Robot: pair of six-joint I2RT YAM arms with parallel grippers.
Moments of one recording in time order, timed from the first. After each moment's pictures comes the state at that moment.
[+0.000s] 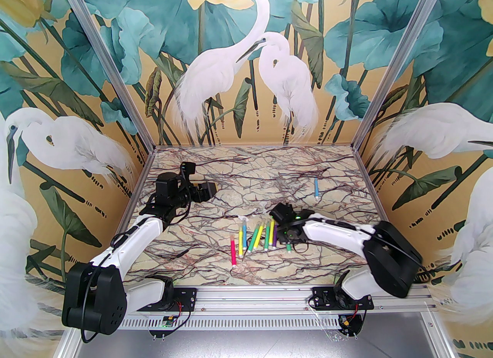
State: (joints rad) left arm -0.15 1.22 0.74 -0.01 0.47 -0.32; right arm 0.75 1.43 0.78 -0.64 0.15 0.66
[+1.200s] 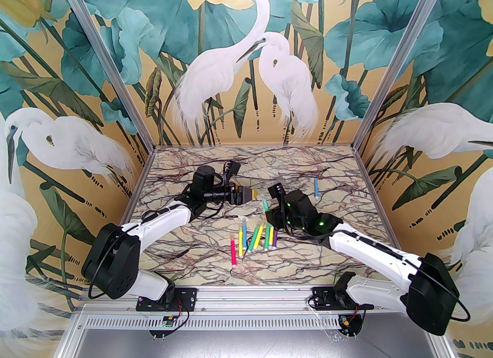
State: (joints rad) left arm -0.49 1.49 0.89 0.21 0.81 -0.52; right arm 0.73 1.18 0.73 -0.20 -0.12 0.25
